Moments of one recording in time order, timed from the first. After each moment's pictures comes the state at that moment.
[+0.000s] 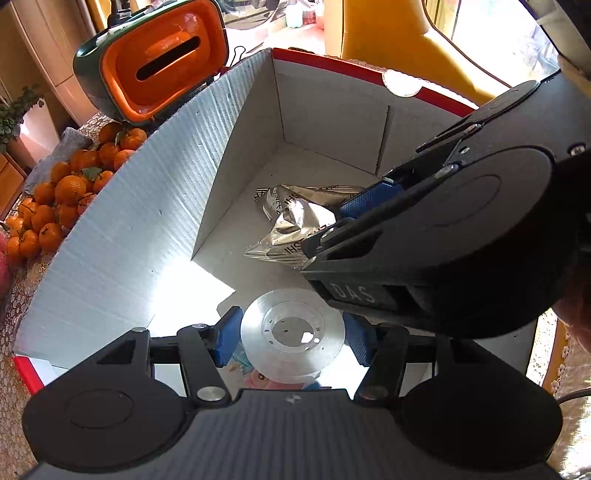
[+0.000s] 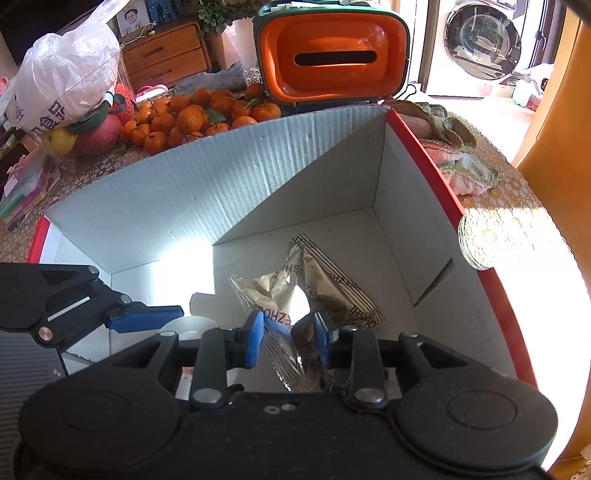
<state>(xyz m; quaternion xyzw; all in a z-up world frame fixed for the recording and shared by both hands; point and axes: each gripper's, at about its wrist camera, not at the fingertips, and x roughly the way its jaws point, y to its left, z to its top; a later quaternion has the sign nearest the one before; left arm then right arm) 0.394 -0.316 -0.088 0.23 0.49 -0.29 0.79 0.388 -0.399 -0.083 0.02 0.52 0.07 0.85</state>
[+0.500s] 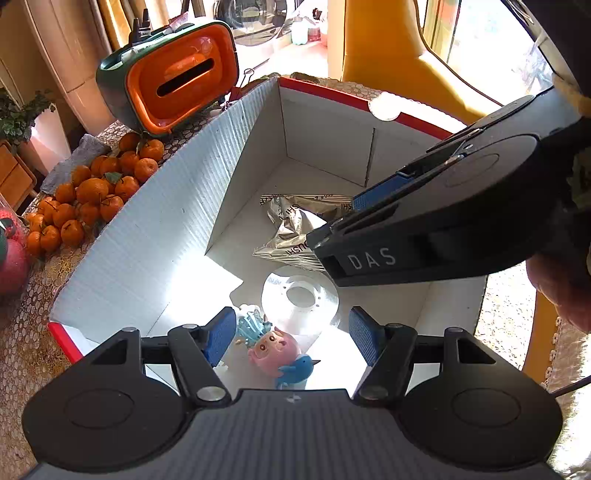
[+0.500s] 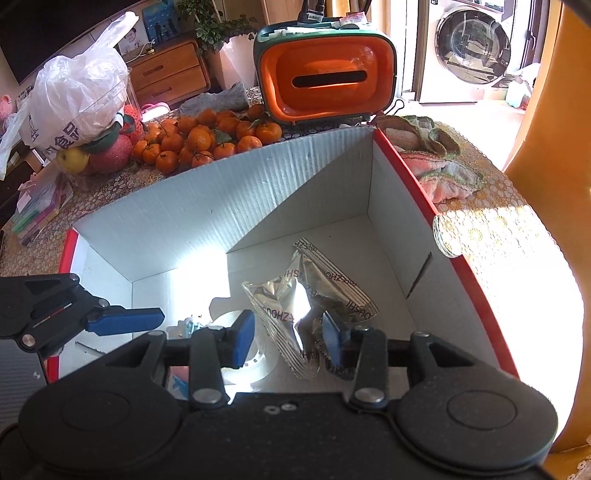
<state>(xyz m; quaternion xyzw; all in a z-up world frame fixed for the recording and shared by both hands) 0.367 -0.296 -0.057 0.21 0.47 -0.29 0.81 0.365 -0.401 -0.058 0.04 0.50 0.07 0.86</state>
